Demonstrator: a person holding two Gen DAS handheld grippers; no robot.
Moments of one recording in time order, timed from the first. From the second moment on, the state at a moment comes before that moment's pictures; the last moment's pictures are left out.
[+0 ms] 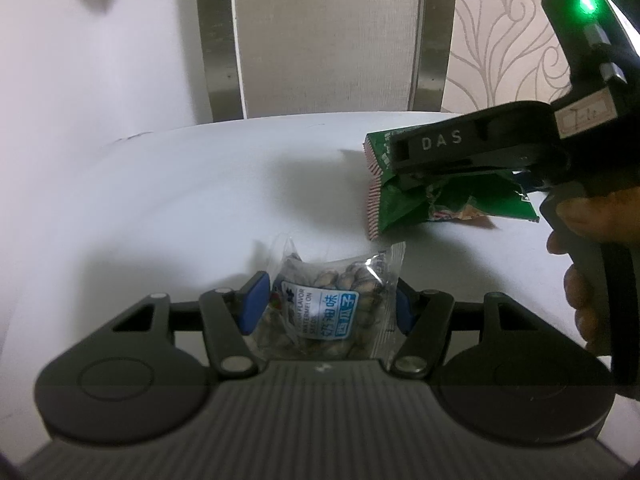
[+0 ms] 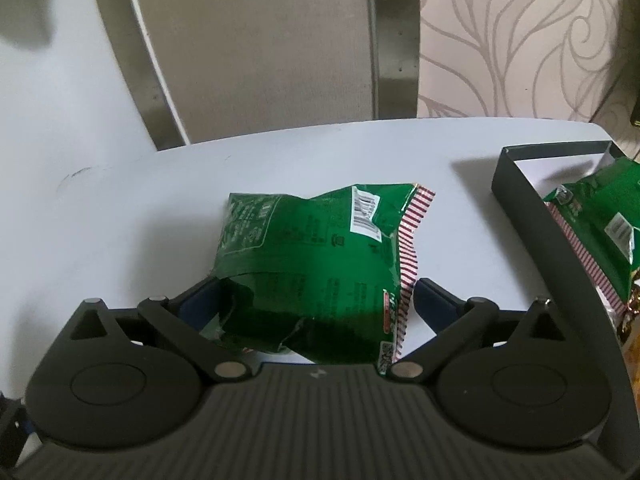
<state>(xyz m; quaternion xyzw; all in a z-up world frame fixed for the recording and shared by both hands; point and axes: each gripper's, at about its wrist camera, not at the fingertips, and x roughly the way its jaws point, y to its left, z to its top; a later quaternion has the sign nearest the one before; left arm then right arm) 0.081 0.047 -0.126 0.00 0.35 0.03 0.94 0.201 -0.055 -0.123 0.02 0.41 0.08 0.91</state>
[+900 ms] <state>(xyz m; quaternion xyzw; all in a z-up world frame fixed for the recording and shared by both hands) 0.075 0.039 -0.131 0.03 0.34 0.02 0.94 0.099 -0.125 -0.124 0.02 0.40 0.12 0.91</state>
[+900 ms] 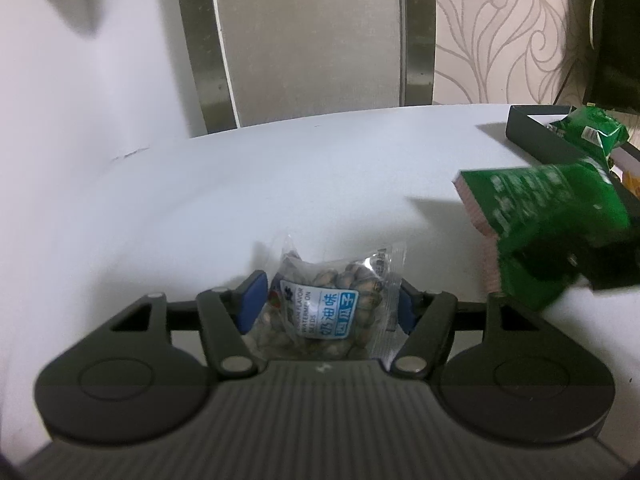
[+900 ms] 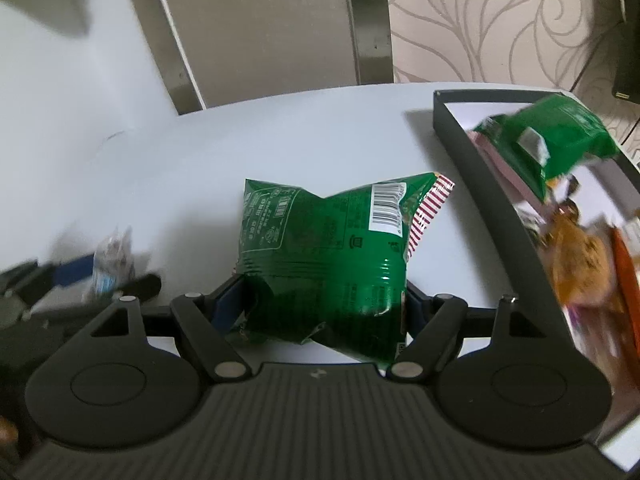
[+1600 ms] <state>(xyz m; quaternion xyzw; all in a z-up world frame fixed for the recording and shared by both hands) 0.071 0.033 -0.136 0.04 0.33 0.01 0.94 0.014 -0.130 -0.123 -0.01 0.38 0.10 0.92</state>
